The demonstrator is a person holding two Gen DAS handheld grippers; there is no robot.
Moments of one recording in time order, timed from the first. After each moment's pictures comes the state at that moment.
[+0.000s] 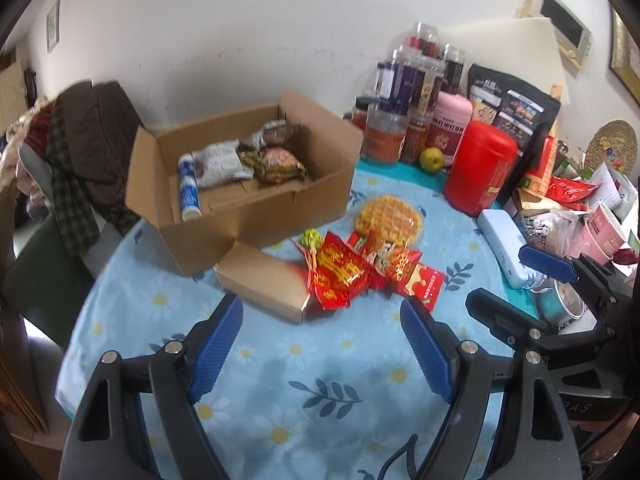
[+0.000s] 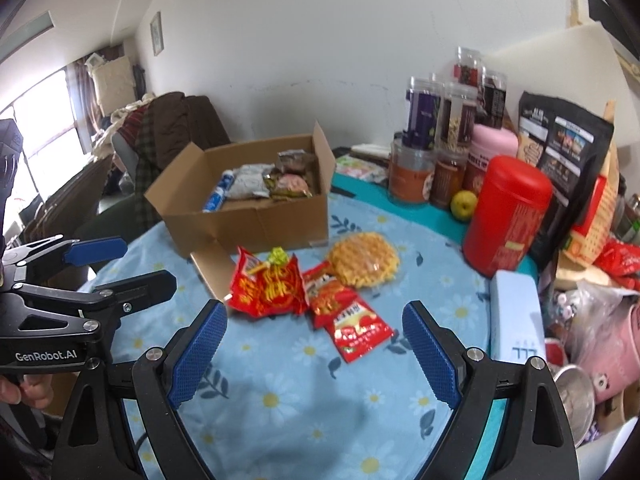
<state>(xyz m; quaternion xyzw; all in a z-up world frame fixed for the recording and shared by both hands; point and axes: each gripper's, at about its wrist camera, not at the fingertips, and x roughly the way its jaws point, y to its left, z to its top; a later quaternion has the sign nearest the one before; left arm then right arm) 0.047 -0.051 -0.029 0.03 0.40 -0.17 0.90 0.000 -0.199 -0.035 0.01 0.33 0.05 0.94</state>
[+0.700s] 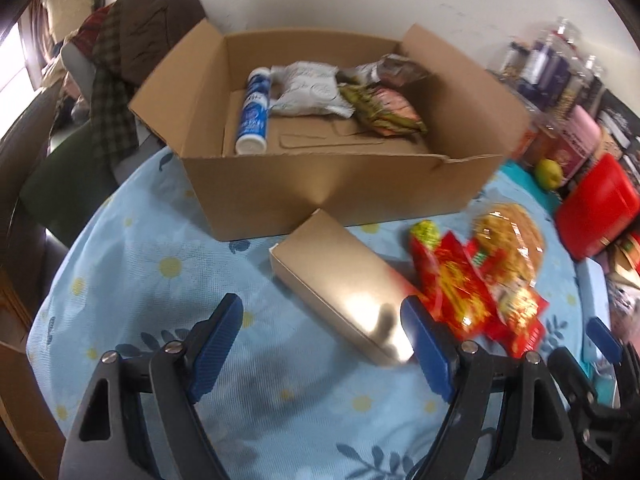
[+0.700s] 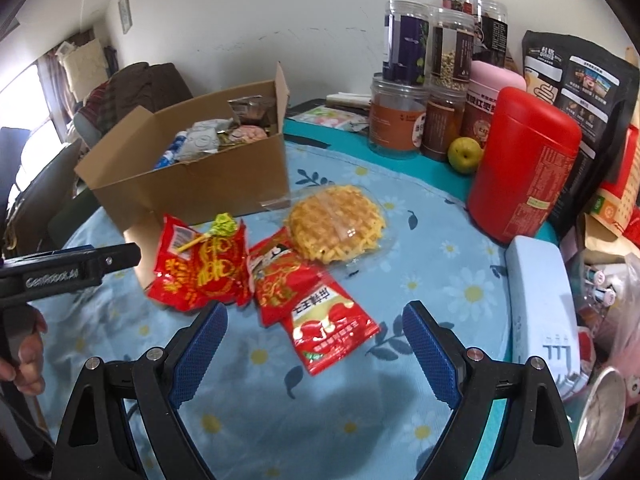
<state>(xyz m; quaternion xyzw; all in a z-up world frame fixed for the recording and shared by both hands) 0.143 -0.025 -0.104 -0.05 0.49 -0.02 0.87 0.061 -0.223 -0.094 0.02 0.39 0.02 0.92</state>
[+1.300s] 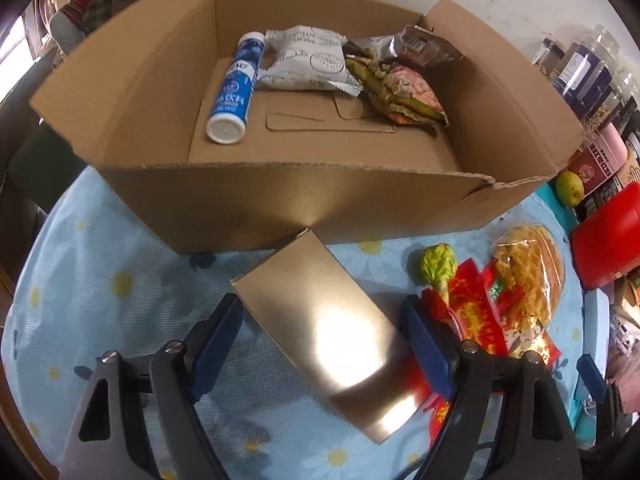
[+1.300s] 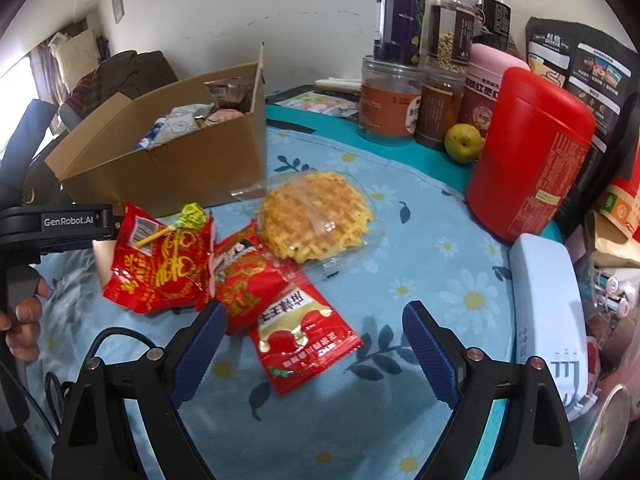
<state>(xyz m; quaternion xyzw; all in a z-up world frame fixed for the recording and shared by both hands) 0.190 -0.035 -0.129 -0.08 0.54 -0.02 0.84 0.081 -0.238 -0.115 0.01 0.41 0.00 0.91</state>
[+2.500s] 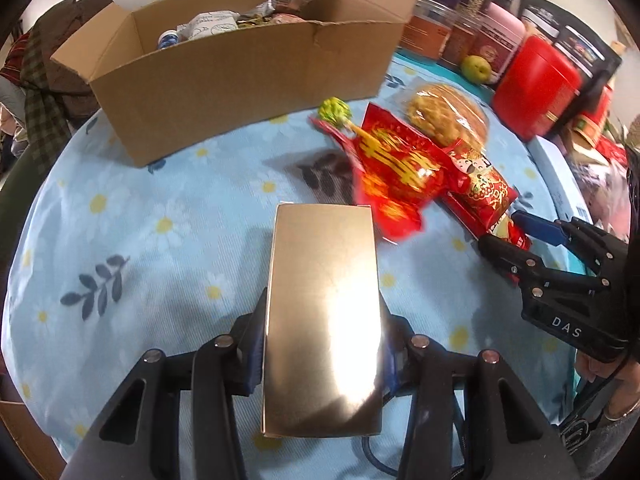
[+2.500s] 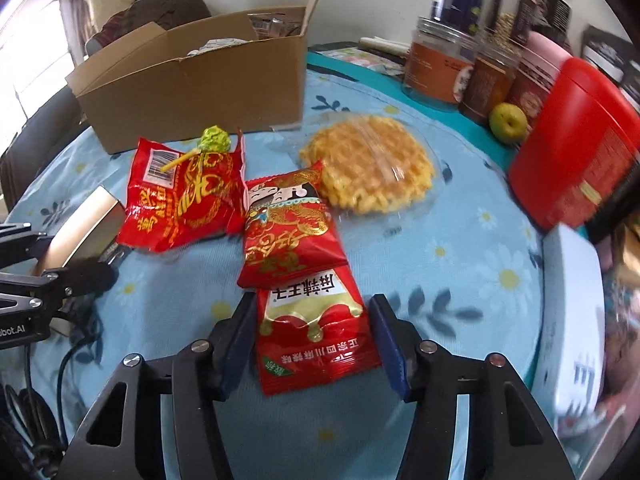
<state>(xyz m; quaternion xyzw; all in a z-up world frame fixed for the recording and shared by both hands) 0.077 -0.054 -0.132 0.02 0.54 -0.16 0.83 0.065 -0.225 -0.140 -0.04 0.47 0.06 0.88</state>
